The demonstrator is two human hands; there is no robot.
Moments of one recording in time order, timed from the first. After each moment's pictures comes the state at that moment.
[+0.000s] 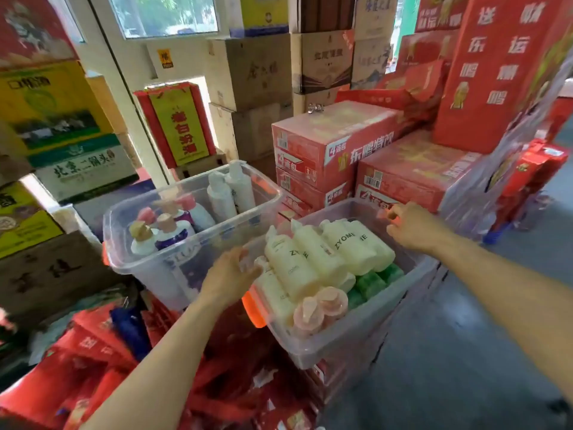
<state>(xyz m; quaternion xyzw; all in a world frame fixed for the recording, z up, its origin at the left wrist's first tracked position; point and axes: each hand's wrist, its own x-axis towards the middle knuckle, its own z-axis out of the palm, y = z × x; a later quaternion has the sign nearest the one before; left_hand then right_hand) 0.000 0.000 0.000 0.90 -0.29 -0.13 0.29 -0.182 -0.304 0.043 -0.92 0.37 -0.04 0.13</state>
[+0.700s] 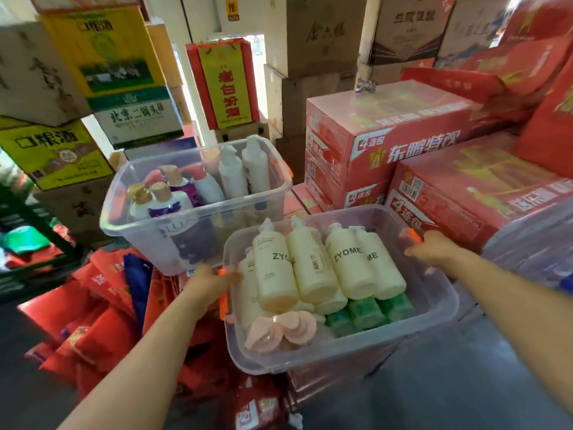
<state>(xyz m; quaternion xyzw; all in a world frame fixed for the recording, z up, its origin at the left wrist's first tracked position) -0.020 -0.030 -0.035 0.88 0.07 -0.23 0.41 -0.138 -0.408 -0.005 -0.85 0.41 0.10 0.30</state>
